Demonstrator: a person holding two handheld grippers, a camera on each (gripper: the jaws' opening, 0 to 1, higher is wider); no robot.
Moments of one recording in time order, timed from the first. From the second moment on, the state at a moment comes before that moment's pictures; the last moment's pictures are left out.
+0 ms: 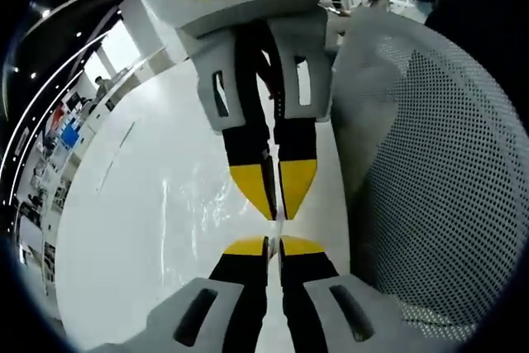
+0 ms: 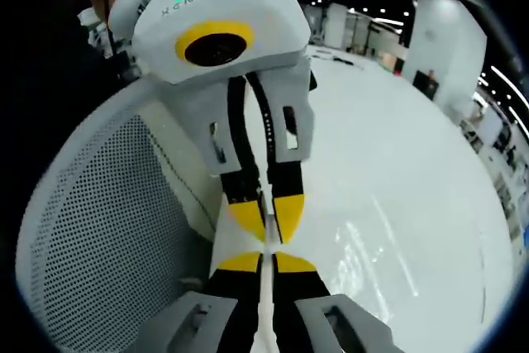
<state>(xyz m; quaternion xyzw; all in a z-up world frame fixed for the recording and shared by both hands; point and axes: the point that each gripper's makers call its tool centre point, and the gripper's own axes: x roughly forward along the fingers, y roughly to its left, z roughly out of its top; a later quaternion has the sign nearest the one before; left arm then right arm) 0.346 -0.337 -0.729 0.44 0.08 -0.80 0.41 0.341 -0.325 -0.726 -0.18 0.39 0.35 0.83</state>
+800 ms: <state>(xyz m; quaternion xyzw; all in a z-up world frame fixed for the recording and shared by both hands) 0.351 -0.343 -0.722 0.41 0.07 -0.81 0.42 0.350 -0.332 -0.723 -0.23 0.35 0.30 0.85</state>
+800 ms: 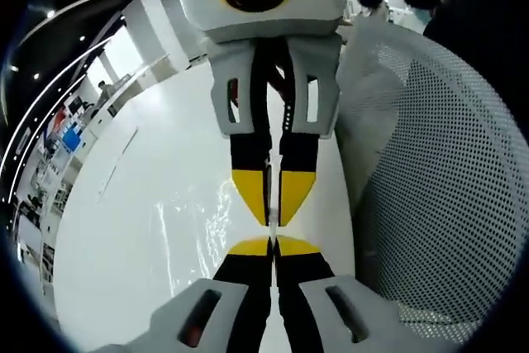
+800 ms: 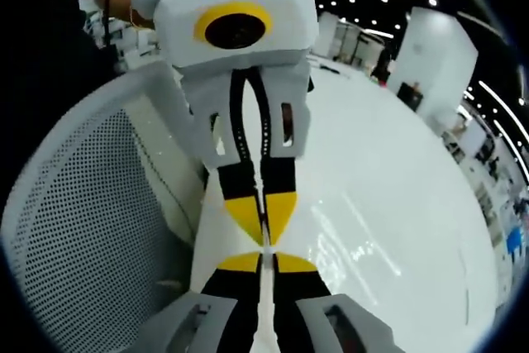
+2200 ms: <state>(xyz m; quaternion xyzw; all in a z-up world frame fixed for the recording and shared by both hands) 0.342 -0.347 -0.712 0.42 0.07 -0.79 0.44 0.345 -0.337 -0.722 -0.28 0.35 0.30 0.84</state>
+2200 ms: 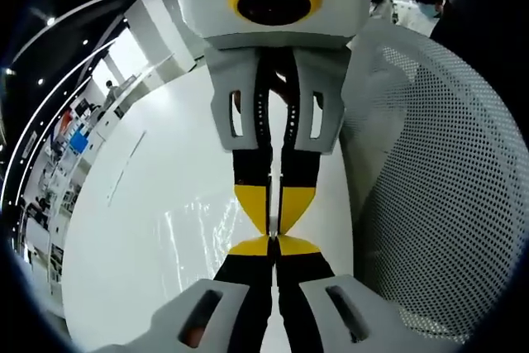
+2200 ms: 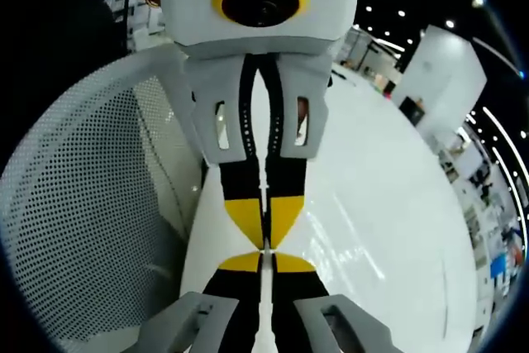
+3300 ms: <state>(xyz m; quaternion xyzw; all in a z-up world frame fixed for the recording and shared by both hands) 0.345 -0.354 -0.705 0.41 0.06 -0.79 0.45 0.348 -0.344 -0.716 -0.28 0.36 0.28 0.85</state>
